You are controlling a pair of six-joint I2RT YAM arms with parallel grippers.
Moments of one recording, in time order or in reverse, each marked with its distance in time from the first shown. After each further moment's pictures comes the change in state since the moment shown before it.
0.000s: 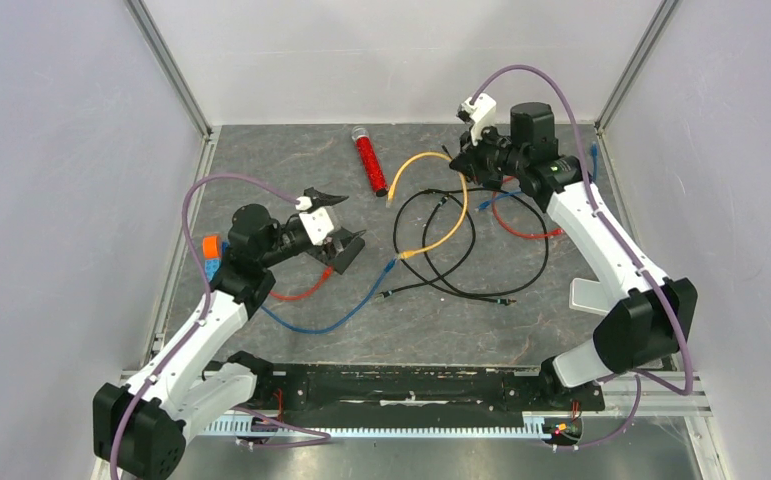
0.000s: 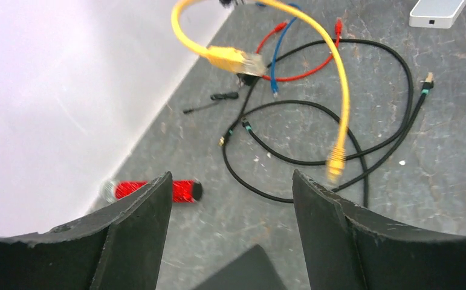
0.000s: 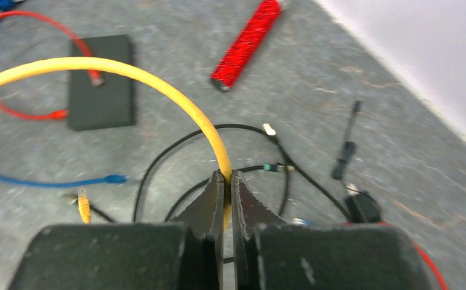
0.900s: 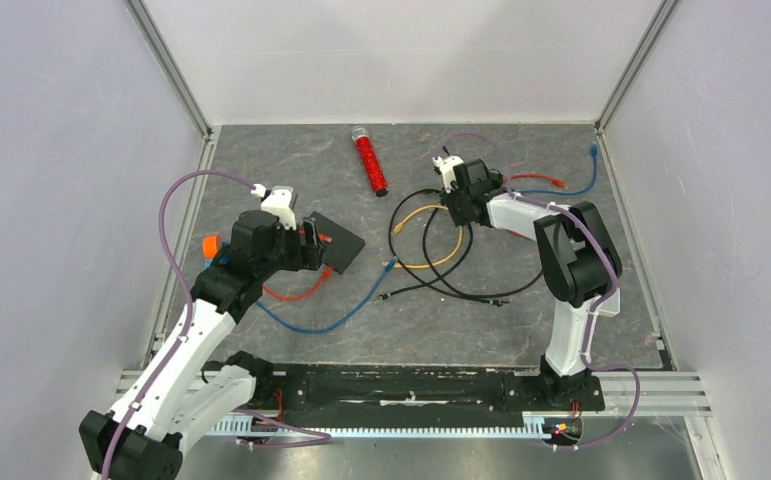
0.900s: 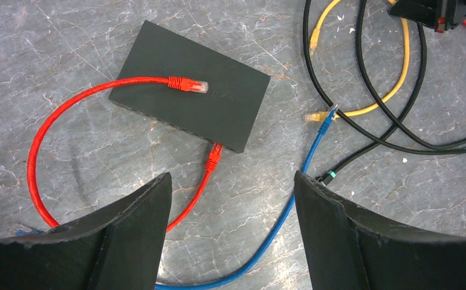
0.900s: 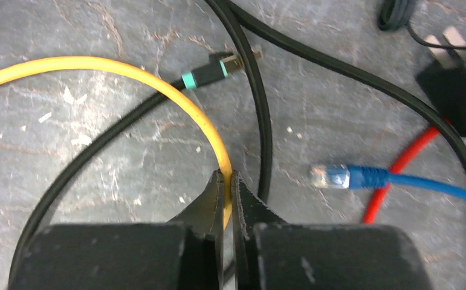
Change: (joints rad) left arm 0.000 -0.090 0.119 -0.719 -0.666 -0.673; right arm 0.068 0.472 -0.208 0.273 0.454 0.141
